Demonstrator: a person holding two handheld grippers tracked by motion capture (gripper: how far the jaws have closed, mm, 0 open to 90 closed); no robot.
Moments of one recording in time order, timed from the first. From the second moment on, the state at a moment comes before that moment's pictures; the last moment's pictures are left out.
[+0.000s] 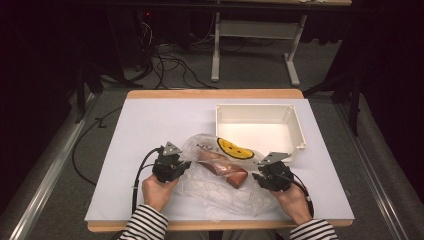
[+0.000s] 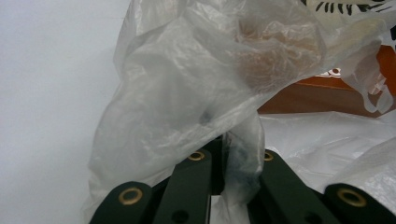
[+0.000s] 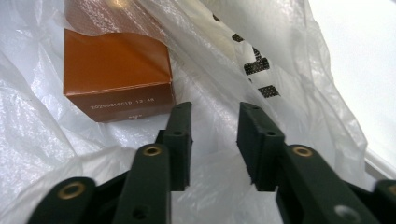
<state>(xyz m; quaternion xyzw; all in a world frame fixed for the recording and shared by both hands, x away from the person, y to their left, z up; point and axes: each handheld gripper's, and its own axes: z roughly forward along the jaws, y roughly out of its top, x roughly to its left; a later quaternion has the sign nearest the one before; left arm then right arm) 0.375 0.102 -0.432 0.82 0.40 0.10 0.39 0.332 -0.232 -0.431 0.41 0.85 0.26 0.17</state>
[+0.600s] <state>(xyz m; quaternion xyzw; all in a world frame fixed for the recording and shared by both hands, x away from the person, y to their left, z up) 0.363 0.101 -0.428 0.83 0.39 0.09 0.40 0.296 -0.250 -0.416 0.41 0.84 0.30 0.19</state>
